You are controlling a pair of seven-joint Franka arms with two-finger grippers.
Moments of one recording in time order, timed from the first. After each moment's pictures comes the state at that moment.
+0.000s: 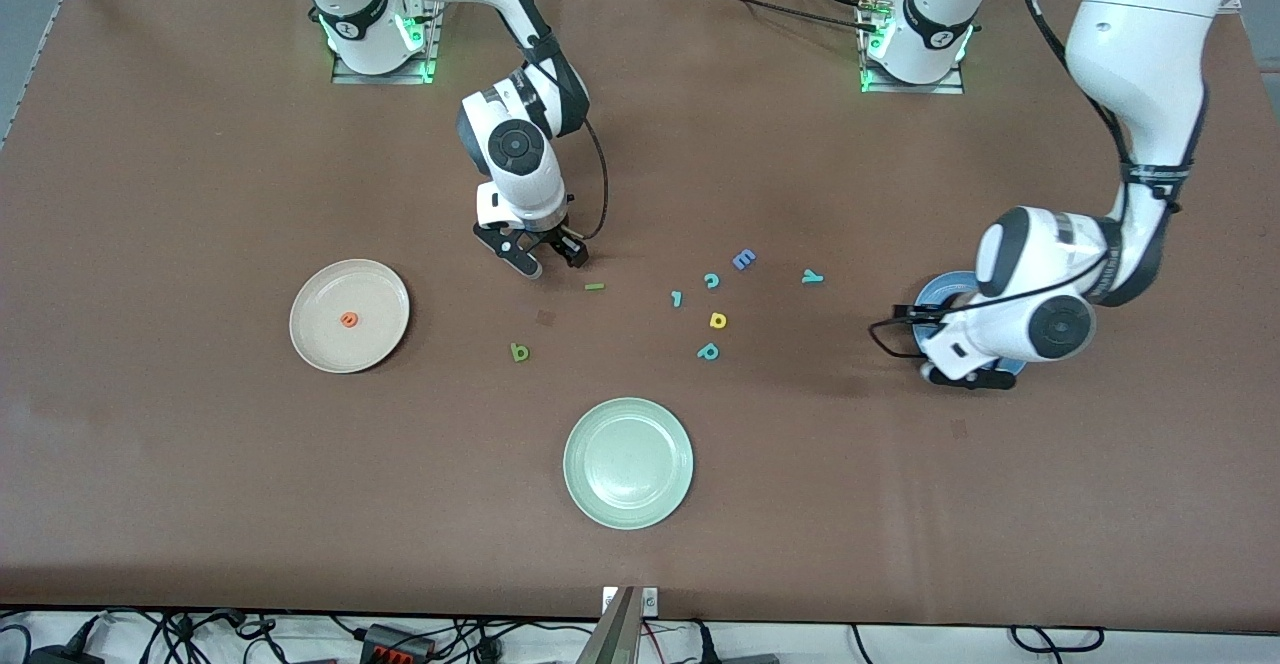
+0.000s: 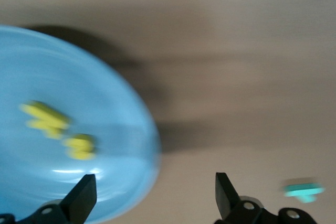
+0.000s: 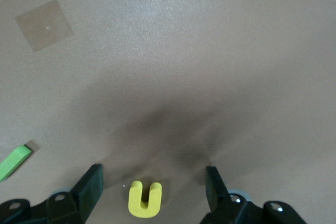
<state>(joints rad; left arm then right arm) 0.06 0.57 -0.24 -1.83 0.07 2.05 -0.21 1.00 0.53 -0.27 -2.10 0.29 2.58 1.19</state>
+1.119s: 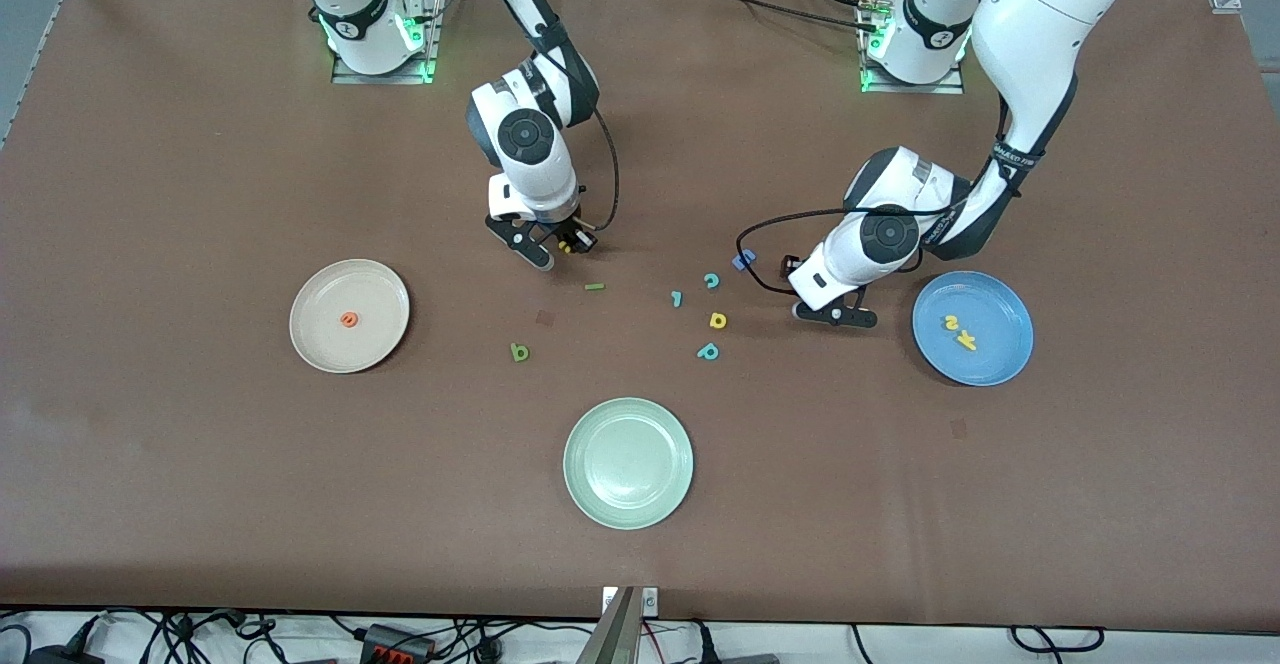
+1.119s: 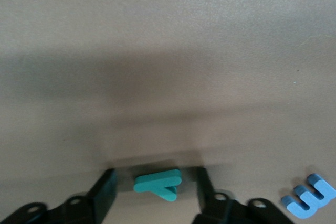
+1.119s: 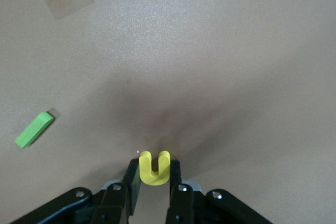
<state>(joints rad) 0.01 0.53 -0.41 -2.11 0.16 2.42 -0.39 1.02 0.52 -0.26 -2.09 0.31 2.58 1.20</state>
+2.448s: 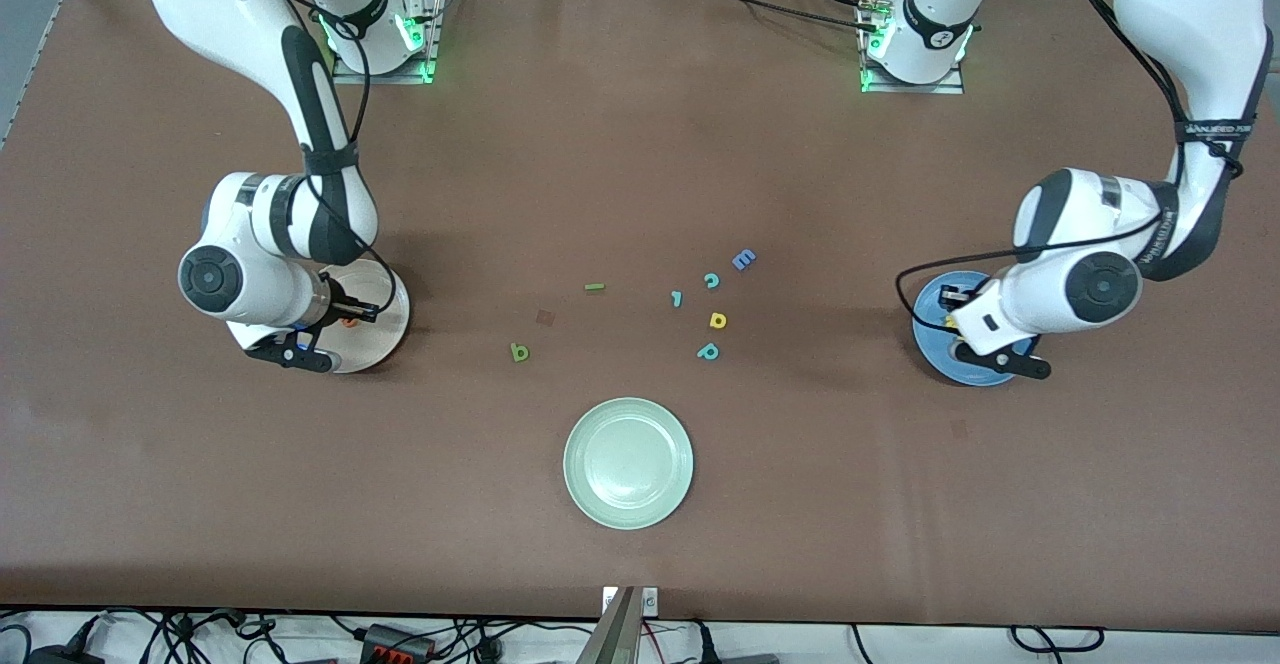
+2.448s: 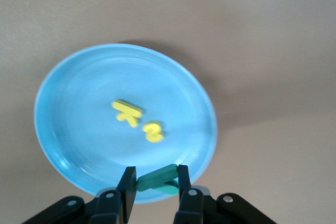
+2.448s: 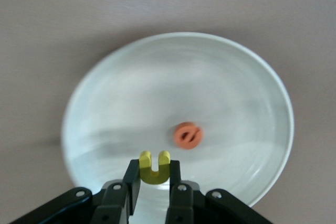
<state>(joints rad) 0.33 0.48 -0.39 -1.88 0.25 2.06 0.05 0.57 0.56 -0.50 -1.91 0.30 2.16 0.09</state>
